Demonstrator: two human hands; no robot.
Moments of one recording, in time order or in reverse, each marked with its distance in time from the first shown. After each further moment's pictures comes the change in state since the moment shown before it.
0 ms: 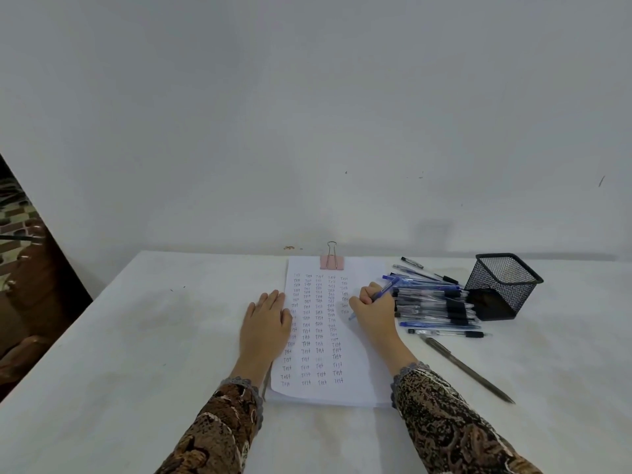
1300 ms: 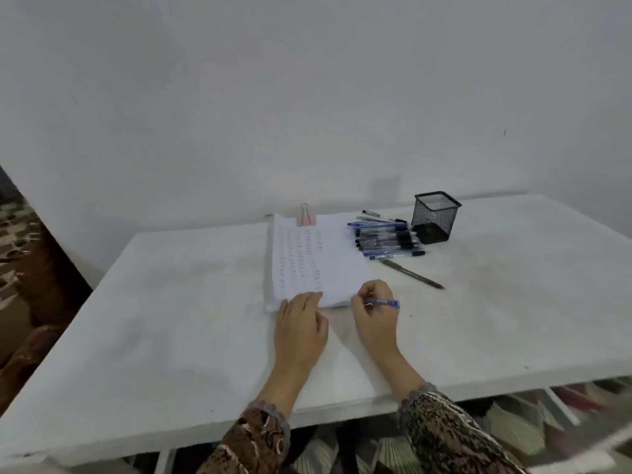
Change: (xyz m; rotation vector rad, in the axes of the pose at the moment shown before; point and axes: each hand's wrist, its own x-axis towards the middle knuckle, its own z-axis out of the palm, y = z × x) left_hand -0.168 0.063 0.001 -0.163 0.293 0.336; right_hand -0.178 -0.020 -0.053 -0.159 0.232 -0.294
